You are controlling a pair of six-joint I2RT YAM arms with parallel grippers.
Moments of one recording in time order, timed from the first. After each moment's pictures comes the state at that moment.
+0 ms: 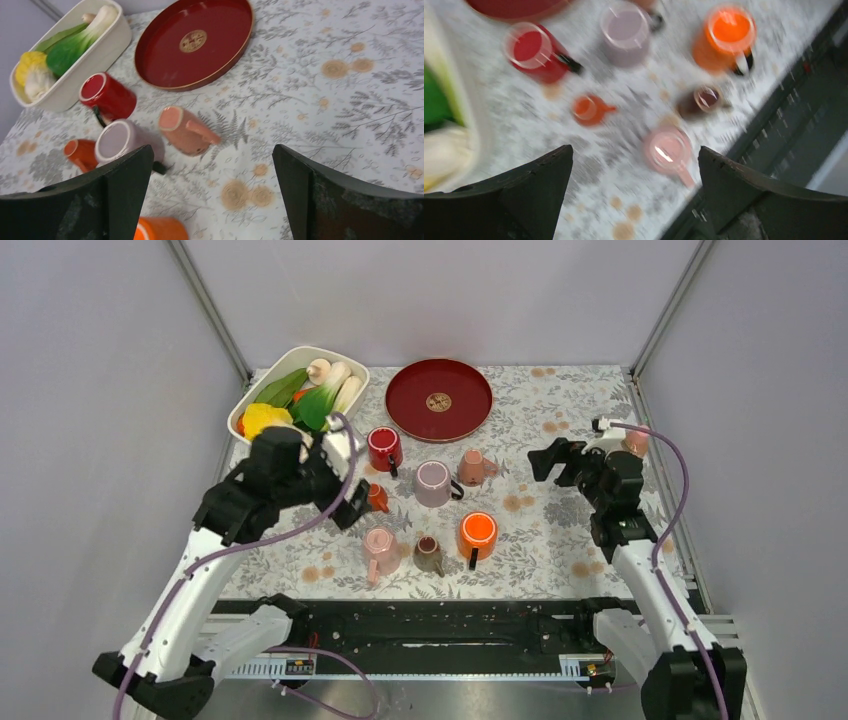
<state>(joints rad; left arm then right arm) -0.37 0.93 1.22 -0.82 0.37 0.29 0.05 0.93 0.56 0.21 -0.27 0.29</state>
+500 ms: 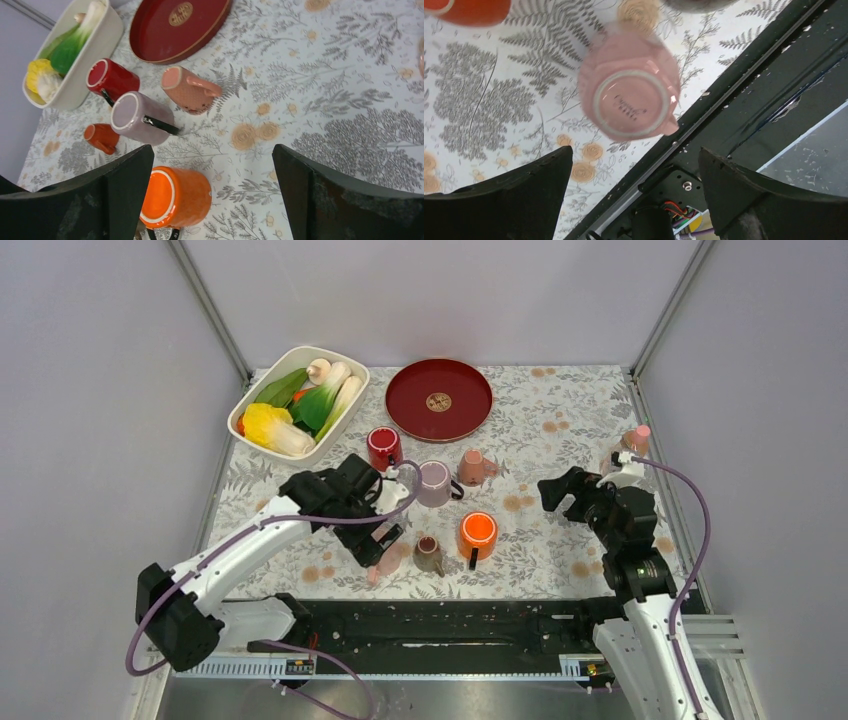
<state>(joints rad) -0.68 1.17 1.02 -1.07 0.13 0.17 0.12 0.52 0.55 -0.28 -0.15 0.46</state>
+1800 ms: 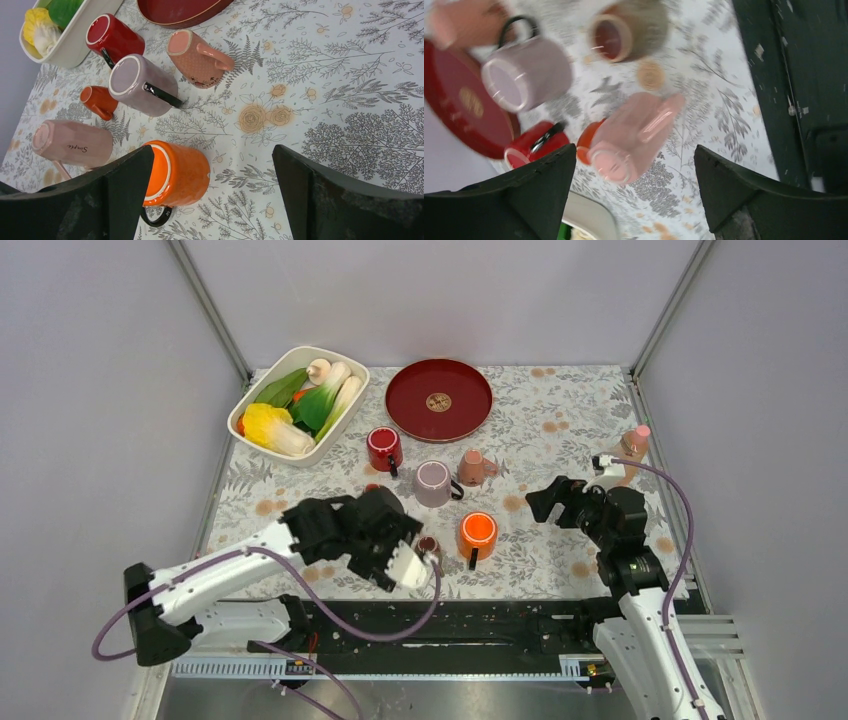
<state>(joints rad) -0.98 1.08 1.10 -1.00 0.10 0.95 0.12 0.54 0.49 -0.27 -0.26 0.39</state>
